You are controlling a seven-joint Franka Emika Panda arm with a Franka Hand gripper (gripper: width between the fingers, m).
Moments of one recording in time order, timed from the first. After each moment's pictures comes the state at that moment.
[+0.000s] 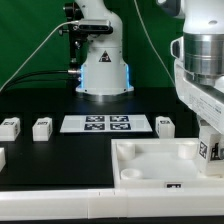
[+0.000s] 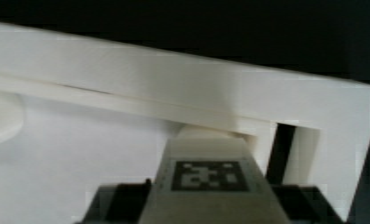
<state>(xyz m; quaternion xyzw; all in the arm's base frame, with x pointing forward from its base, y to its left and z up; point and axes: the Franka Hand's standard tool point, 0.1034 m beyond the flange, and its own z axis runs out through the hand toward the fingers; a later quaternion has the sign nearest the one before) 0.616 0.126 0.065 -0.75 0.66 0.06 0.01</state>
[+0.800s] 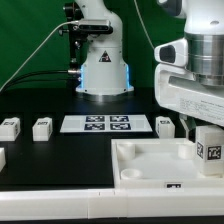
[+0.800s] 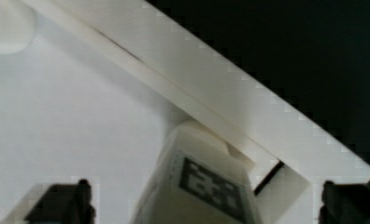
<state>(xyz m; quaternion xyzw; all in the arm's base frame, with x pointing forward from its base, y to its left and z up) 0.615 0.126 0.065 -0.90 0.43 0.05 0.03</state>
